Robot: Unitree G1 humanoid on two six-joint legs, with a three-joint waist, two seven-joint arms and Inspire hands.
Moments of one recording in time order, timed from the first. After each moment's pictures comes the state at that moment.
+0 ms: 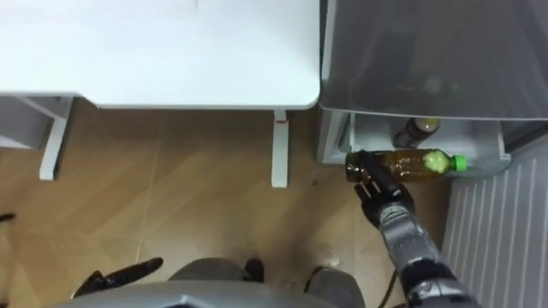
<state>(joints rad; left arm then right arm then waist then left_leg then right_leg) 0.19 0.21 -0.06 1.03 -0.67 0.00 0.24 -0.14 -0.28 0.08 1.00 1.26 0.02 -0.05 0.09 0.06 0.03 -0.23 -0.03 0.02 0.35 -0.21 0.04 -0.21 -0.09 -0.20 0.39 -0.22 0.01</state>
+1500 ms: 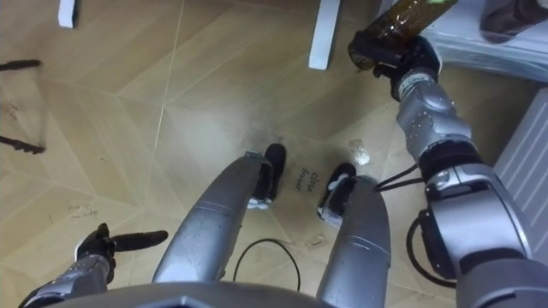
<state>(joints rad) 0.04 0.31 -0.28 1.05 -0.60 0.00 0.24 -0.59 -0.43 0.25 0.96 0.79 0.02 -0.12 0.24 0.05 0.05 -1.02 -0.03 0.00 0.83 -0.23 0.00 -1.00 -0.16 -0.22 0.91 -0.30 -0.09</state>
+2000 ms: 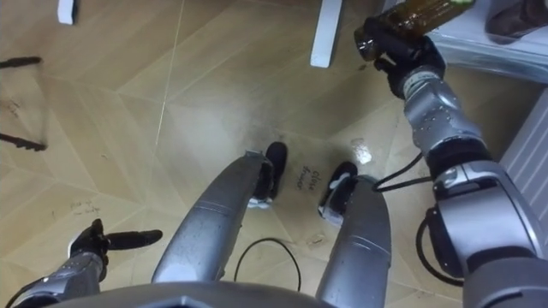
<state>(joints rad) 0.04 0.35 -0.32 1.02 -0.60 0.00 0.25 -0.59 -0.47 0.24 0.98 1.20 0.03 -0.07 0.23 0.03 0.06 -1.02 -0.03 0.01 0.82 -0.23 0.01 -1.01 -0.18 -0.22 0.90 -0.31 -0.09</state>
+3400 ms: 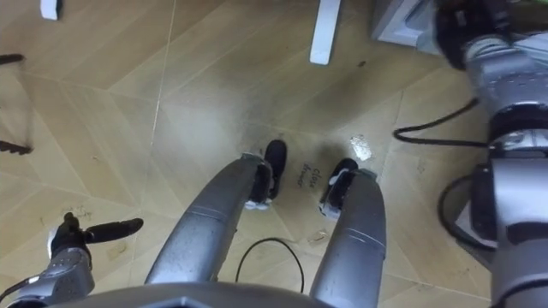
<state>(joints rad) 0.10 0.40 -0.31 0.87 -0.68 -0.02 0.43 -0.75 -0.67 0.00 1.17 1.61 0.15 -0.12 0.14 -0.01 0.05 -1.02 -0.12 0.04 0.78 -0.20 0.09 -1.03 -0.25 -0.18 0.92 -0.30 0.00</state>
